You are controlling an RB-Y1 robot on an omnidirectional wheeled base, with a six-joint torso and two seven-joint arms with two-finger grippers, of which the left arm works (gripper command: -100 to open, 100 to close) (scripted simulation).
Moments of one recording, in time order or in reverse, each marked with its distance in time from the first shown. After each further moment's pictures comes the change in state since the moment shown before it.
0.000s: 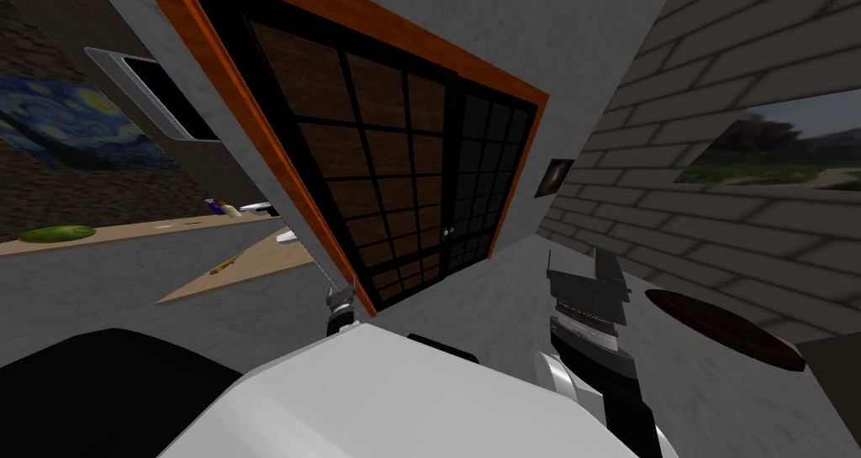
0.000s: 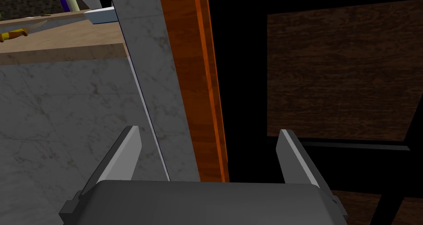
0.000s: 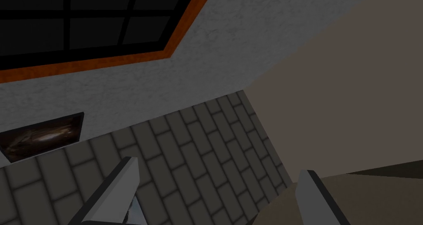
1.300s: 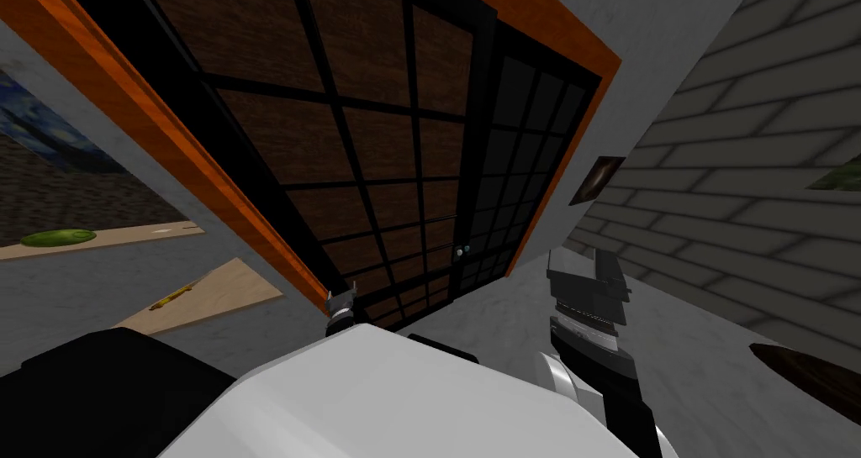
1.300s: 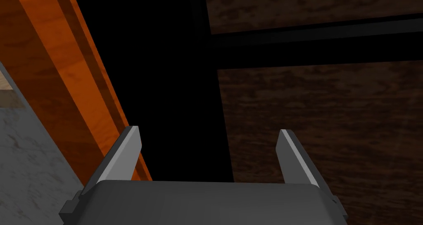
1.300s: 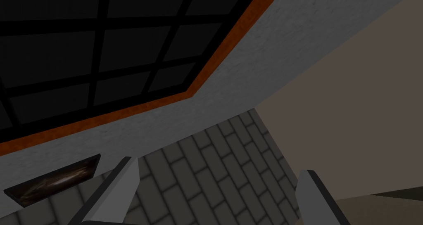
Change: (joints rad) arm 0.055 -0.014 -0.070 -0.044 0.081 -0.012 -0.065
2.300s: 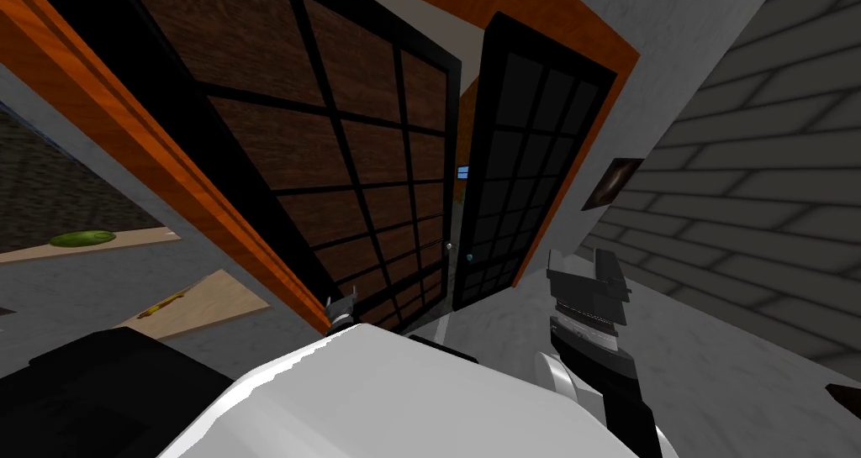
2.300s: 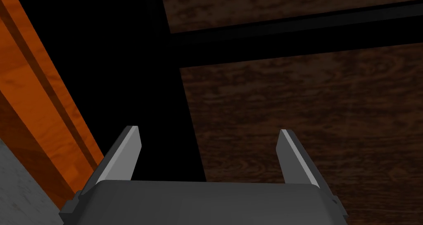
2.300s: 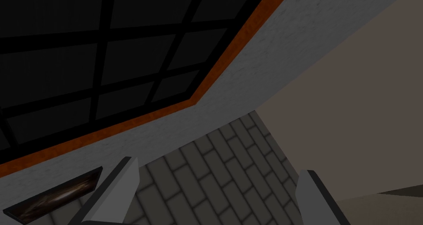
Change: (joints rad) arm 0.019 -0.014 -0.025 0.028 0.035 -0.018 -0.018
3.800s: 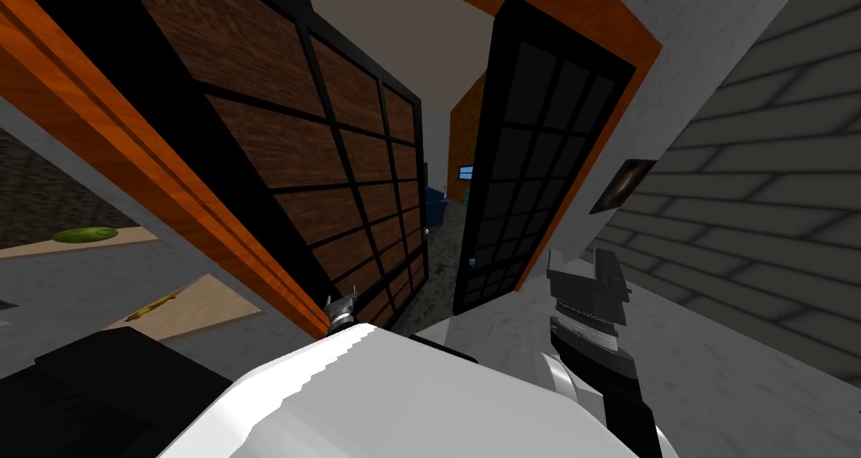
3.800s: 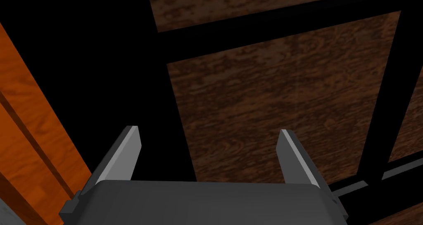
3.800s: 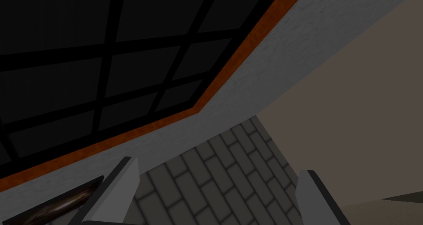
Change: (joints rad) arm 0.015 -0.011 -0.005 -0.047 0.015 0.016 -0.022
